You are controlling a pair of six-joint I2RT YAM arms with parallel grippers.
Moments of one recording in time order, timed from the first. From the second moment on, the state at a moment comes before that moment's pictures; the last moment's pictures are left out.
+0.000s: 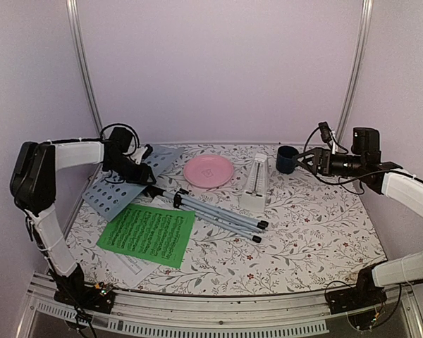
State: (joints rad) left arm -0.23 1.84 1.29 -0.51 0.30 0.02; right arm 0.17 1.20 0.86 -0.08 -0.77 0.32
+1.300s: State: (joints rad) left arm -0.53 1.63 1.49 -0.73 -0.23 0.23; right arm 0.17 1.12 0.83 -0.06 -0.78 0.33
